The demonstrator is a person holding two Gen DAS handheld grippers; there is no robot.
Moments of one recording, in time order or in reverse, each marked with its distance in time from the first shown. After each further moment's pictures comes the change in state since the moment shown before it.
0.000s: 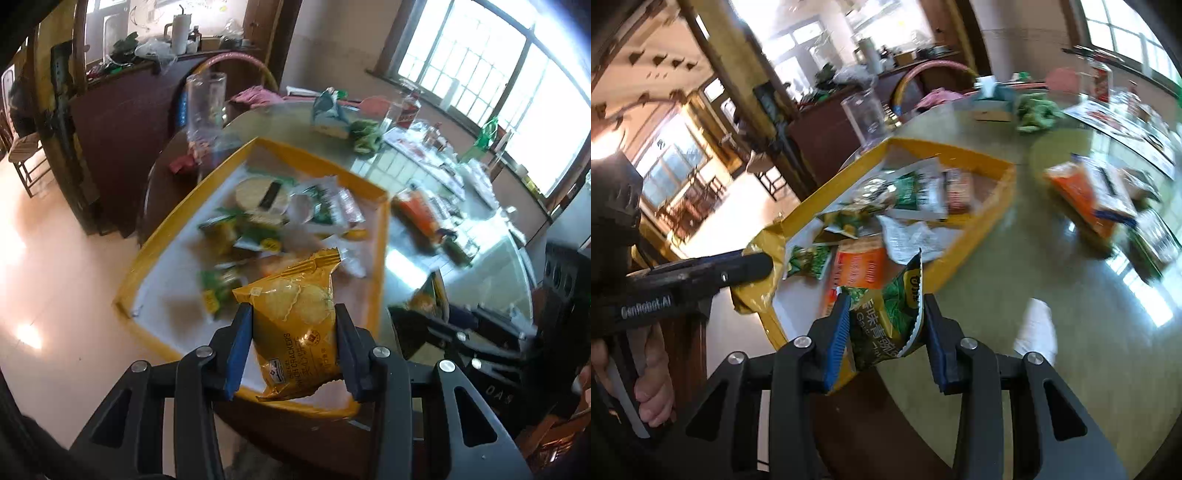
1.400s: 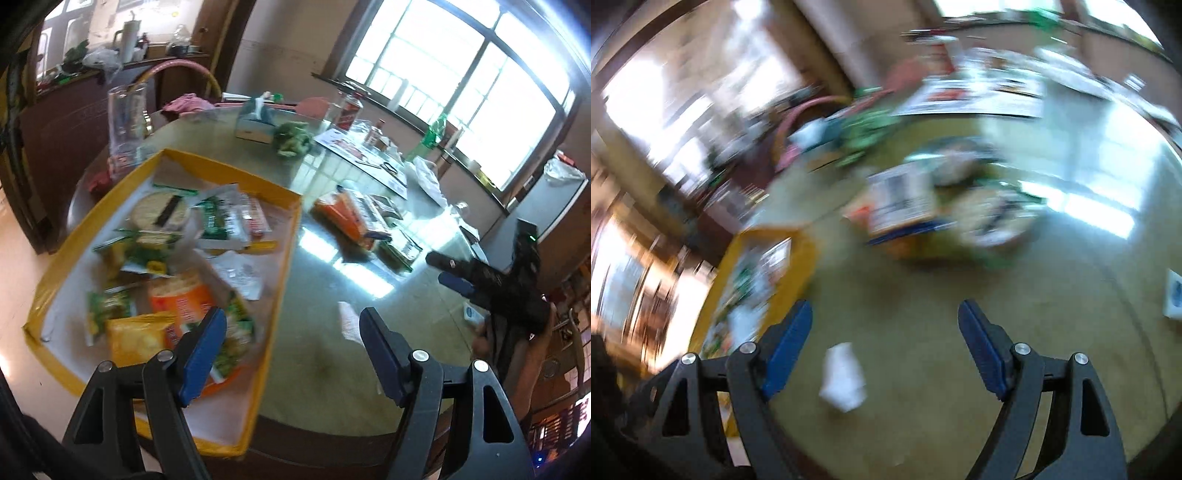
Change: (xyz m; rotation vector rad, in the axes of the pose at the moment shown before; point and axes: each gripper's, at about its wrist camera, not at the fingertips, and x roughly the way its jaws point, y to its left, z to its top) left arm 0.021 -0.076 0.012 0.062 -0.038 -0.212; right arm -0.081 -0.191 -0.001 0.488 -0.134 -0.253
